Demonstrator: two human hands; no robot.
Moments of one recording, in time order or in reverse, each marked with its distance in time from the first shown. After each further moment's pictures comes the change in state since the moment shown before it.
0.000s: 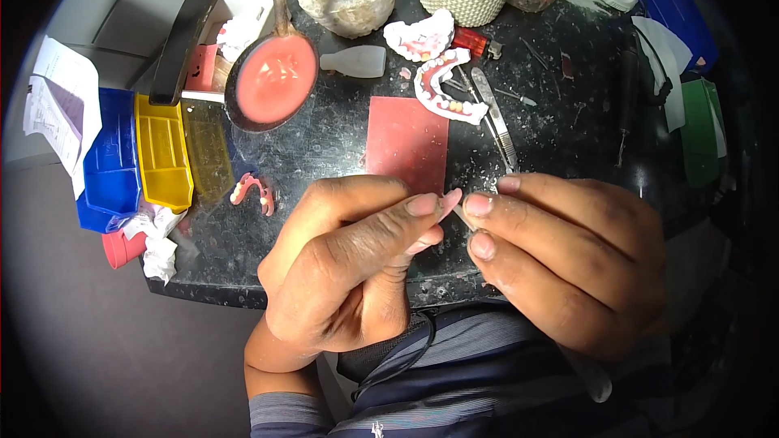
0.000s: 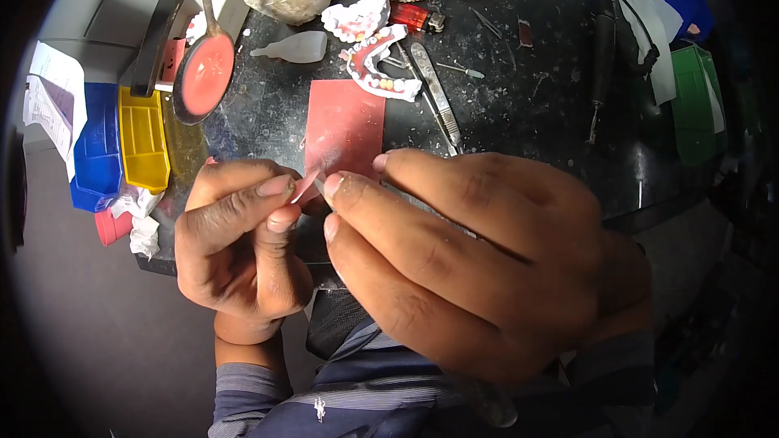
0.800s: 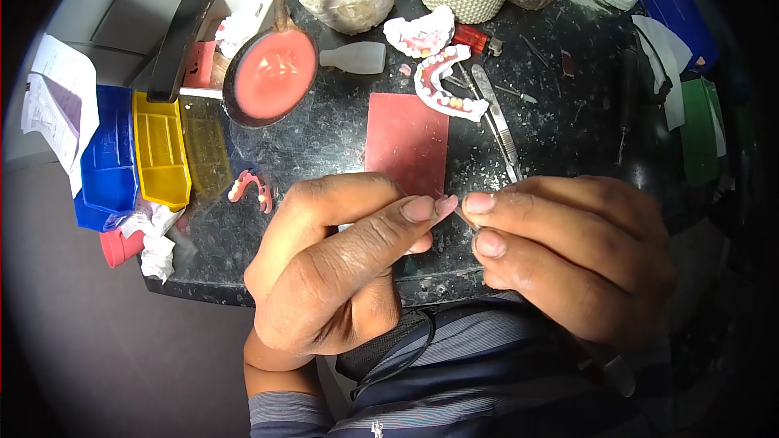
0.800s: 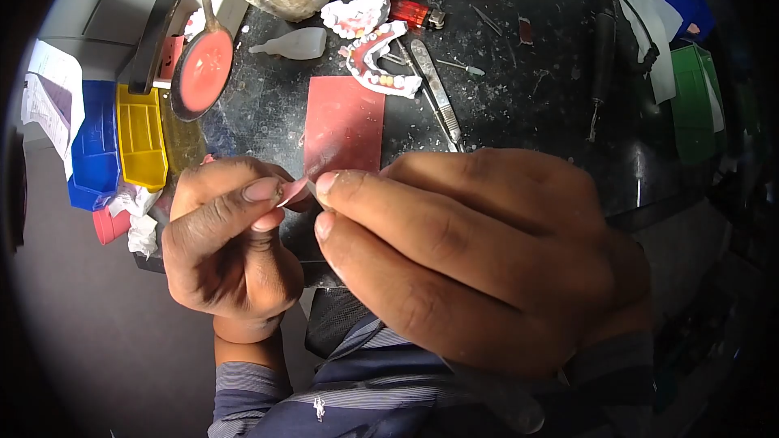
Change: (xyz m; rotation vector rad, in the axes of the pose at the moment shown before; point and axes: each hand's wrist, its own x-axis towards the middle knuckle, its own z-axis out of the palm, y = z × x) left_hand 0.000 -0.002 -0.006 0.013 -0.006 0.031; right_hand 0.005 -0.001 -0.008 0.146 -0.072 0.090
